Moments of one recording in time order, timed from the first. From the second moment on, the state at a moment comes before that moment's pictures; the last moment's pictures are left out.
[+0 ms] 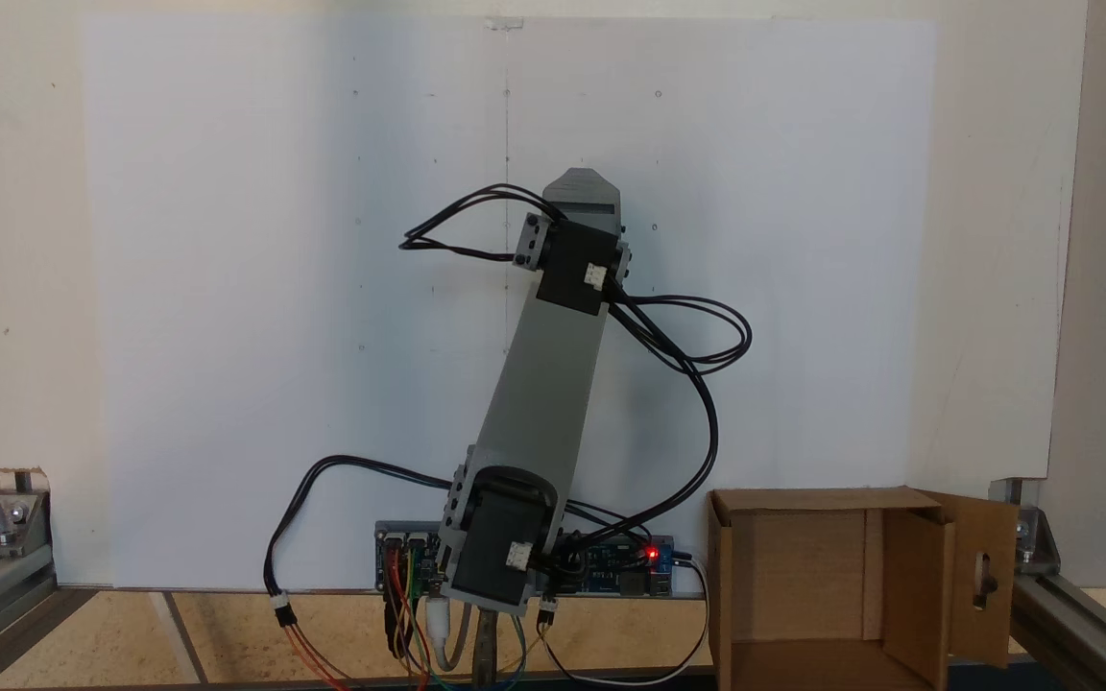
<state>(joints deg) 15.9 78.7 105.2 35.2 -16.3</state>
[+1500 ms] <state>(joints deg) 18.0 77.3 105.2 32.3 -18.7</state>
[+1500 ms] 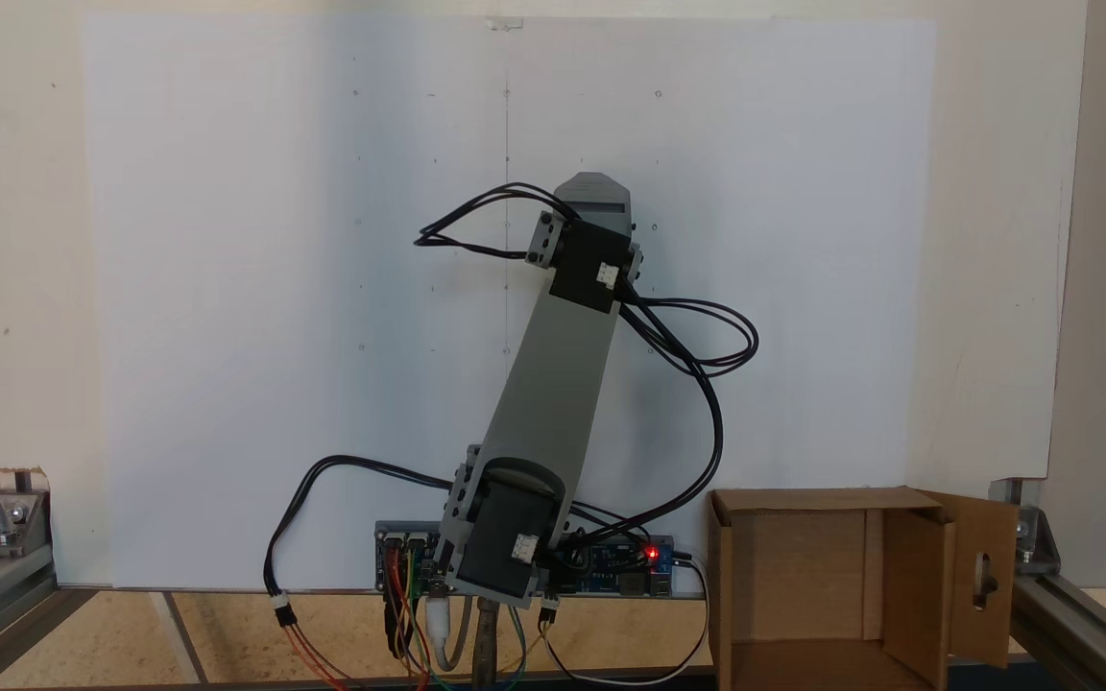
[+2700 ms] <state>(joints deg) 17.3 98.2 77.3 70.8 -9.0</state>
